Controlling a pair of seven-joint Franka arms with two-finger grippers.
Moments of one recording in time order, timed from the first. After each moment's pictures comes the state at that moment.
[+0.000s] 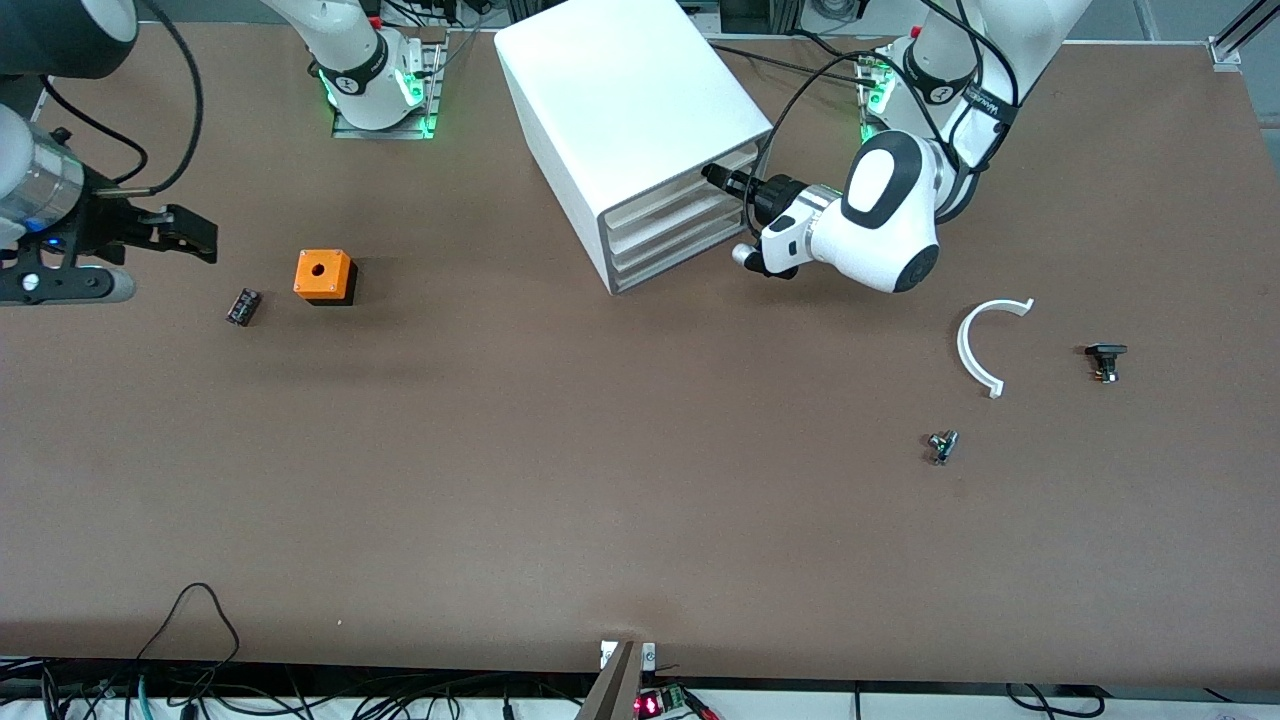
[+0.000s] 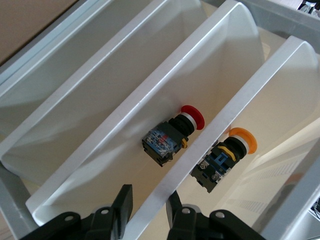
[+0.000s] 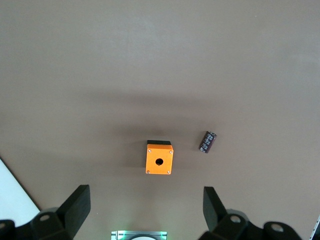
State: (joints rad) left arm 0.10 0.29 -0.59 -2.17 -0.94 1.80 0.14; right arm 0.10 0.13 0.00 -1.48 -0.09 1.46 0.02
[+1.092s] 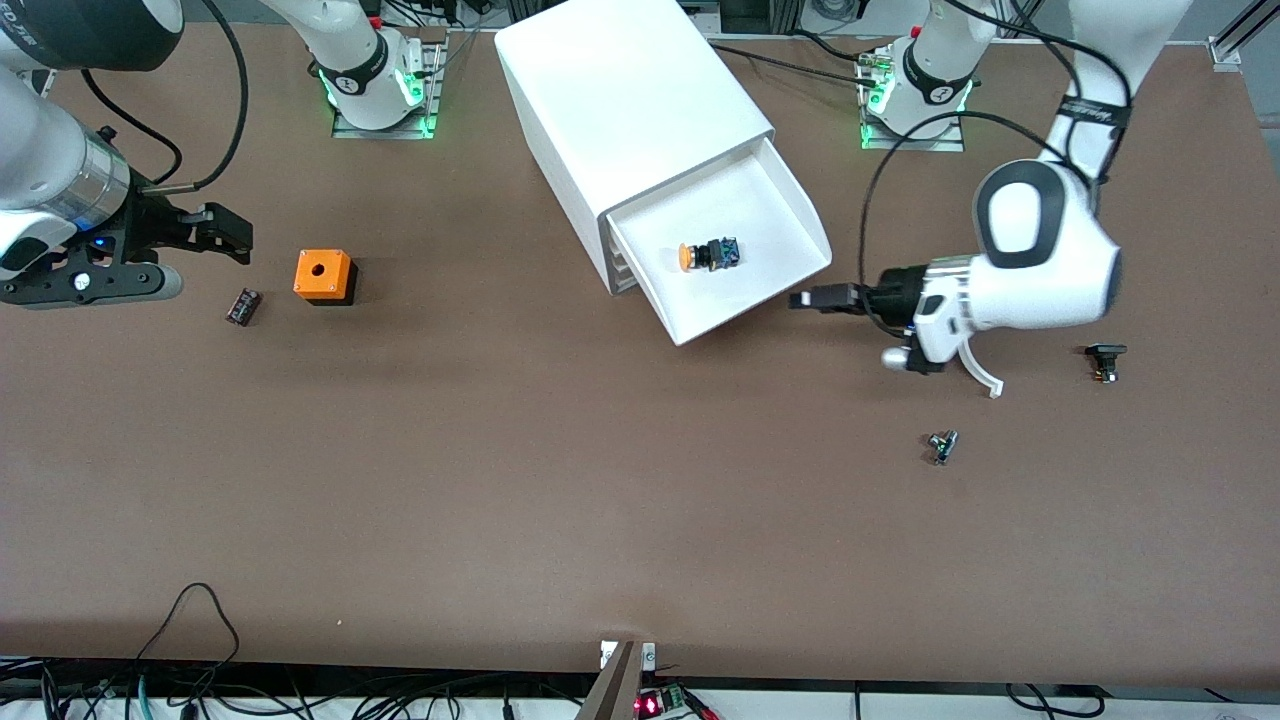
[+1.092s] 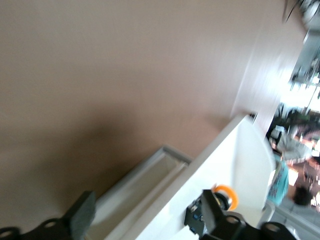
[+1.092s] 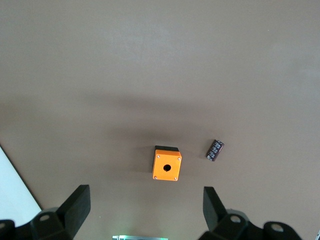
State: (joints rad) left arm 0.20 0.23 -0.37 -2.02 -0.89 2.03 0.16; right arm 0.15 0.13 0.01 -1.48 -0.09 1.49 0.02
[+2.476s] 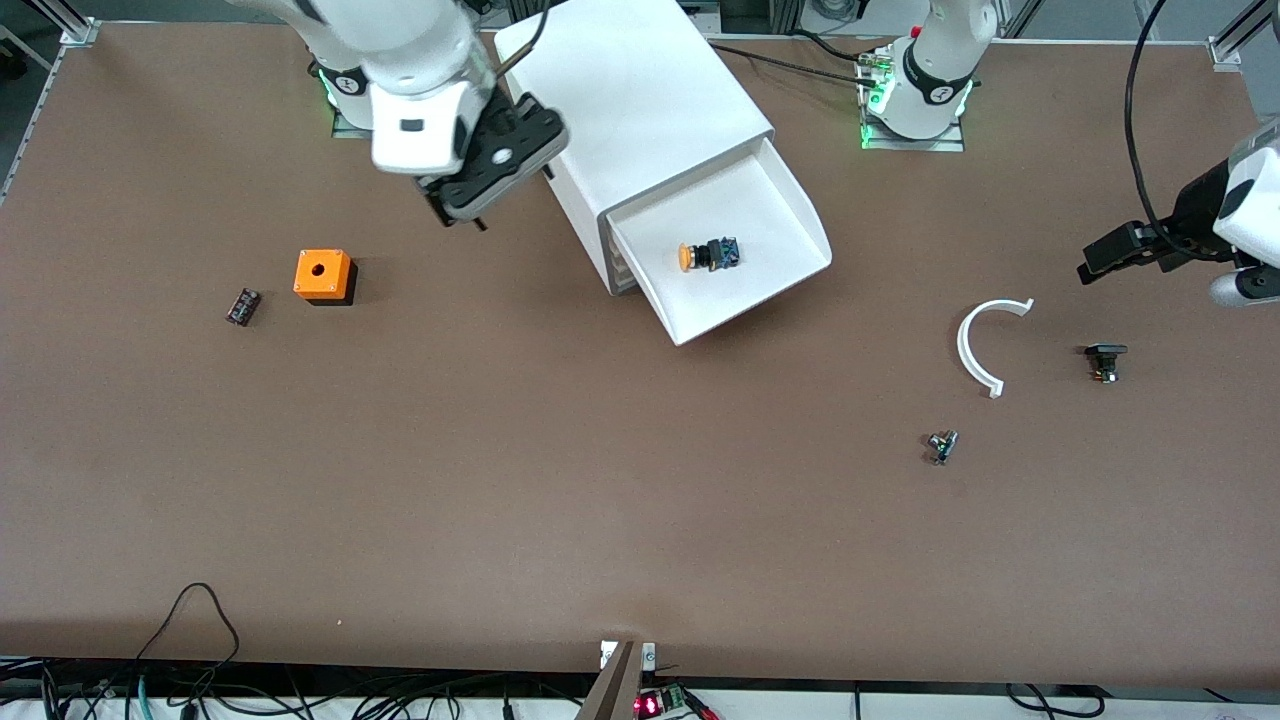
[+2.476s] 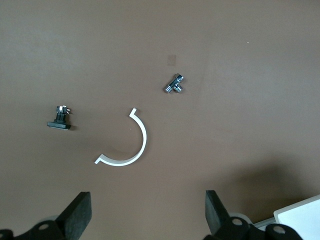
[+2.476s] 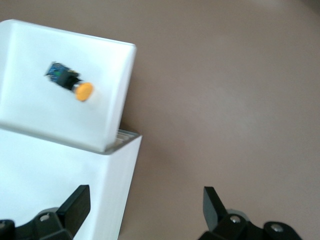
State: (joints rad) left arm 0.20 0.00 -0.18 -1.69 -0.03 1.66 -0.18; right arm 0.62 0.17 0.05 -1.46 0.10 1.72 -0.09
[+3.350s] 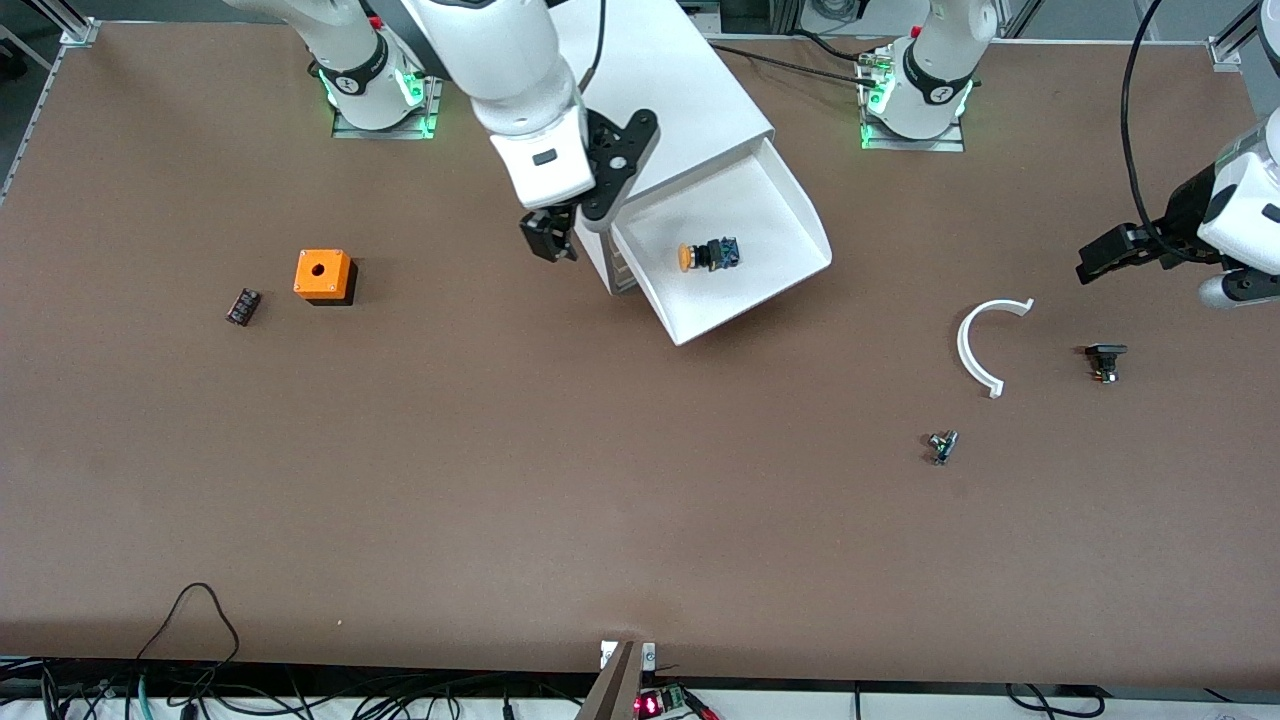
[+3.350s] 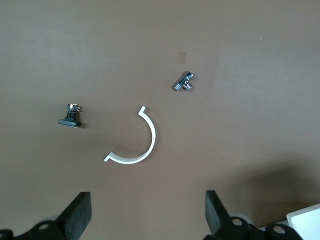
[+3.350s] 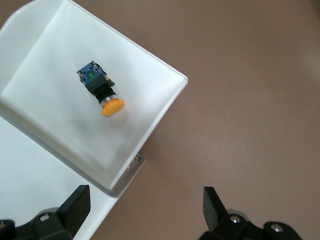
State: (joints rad) left arm 0.18 0.00 -0.18 -1.69 0.02 1.65 -0.19; right arm 0.70 0.32 0.06 -1.38 0.10 1.82 -0.39
